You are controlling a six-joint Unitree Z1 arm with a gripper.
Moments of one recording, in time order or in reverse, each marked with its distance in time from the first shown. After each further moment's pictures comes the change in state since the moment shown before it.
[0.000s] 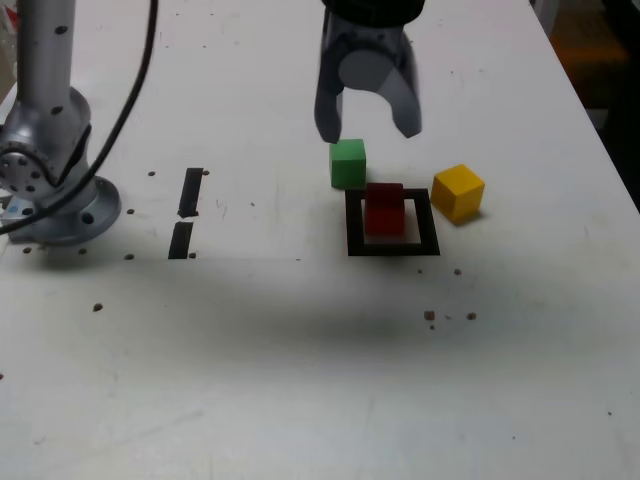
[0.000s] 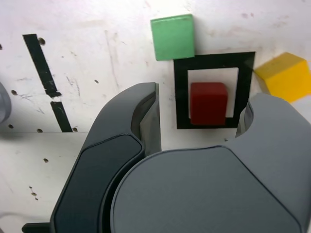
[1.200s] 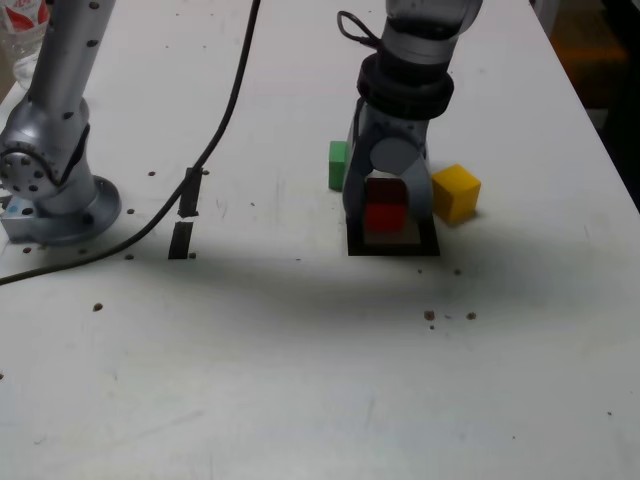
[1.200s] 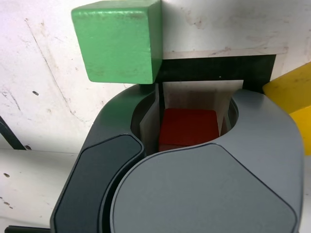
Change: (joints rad) arm 0.054 0.187 0.129 -0.240 -0.129 0.069
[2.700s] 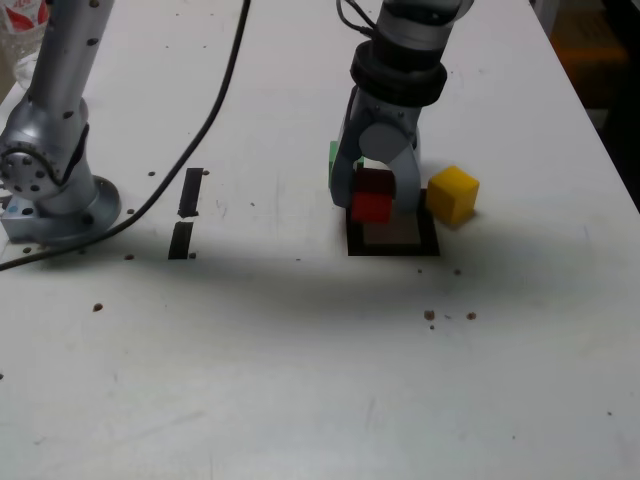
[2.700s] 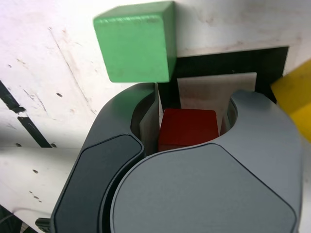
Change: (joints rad) arm 0.017 -0.010 -0.028 0.066 -0.019 0.097
